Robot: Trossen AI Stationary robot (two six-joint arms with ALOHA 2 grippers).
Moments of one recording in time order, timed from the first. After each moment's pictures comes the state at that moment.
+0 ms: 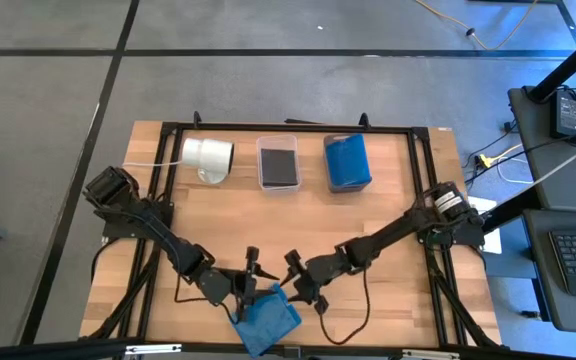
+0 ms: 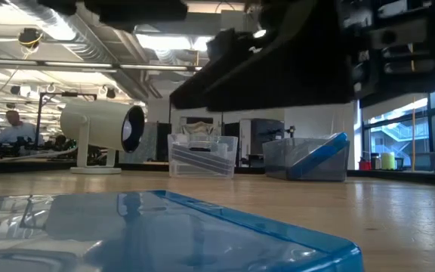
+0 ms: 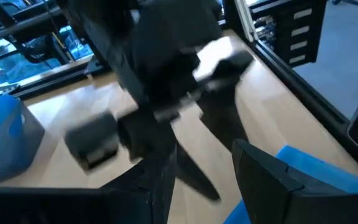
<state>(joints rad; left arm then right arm) -0.66 1.68 0.82 0.45 -0.61 0.02 0.42 1.98 1.05 0.41 -0.03 -0.26</state>
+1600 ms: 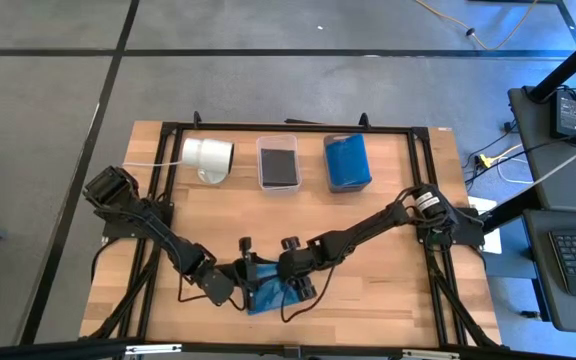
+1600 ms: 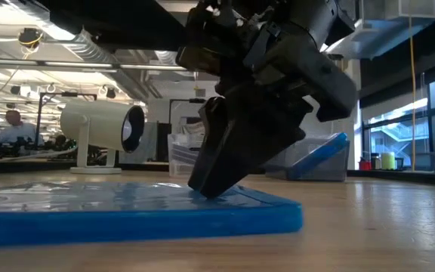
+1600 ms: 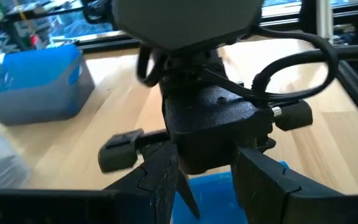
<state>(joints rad) -0.67 1.68 0.83 0.36 -0.81 -0.24 0.29 2.17 1.38 -0.29 0.04 0.00</state>
